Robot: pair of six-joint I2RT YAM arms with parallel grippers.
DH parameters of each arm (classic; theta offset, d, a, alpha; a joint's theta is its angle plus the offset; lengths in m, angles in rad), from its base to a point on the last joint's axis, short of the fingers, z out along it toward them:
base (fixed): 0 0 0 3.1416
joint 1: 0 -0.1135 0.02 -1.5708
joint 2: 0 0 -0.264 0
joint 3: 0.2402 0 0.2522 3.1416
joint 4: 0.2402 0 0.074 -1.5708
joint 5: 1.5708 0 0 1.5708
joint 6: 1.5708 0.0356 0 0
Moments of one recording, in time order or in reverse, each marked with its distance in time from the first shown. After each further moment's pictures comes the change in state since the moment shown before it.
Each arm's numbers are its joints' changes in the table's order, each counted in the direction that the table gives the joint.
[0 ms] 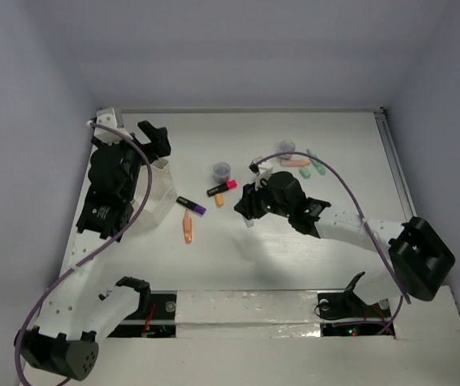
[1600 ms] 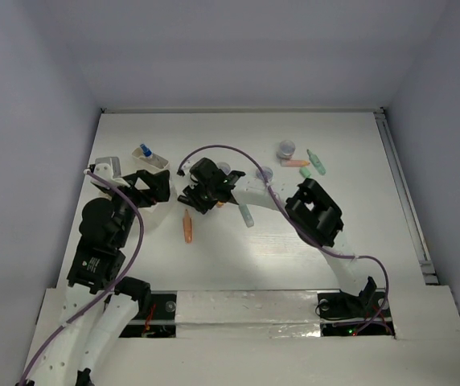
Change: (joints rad) left arm 0.043 0.412 -0.280 0.148 0.101 -0.014; right arm -0.122 -0.860 0.957 0.529 0.068 -0.308
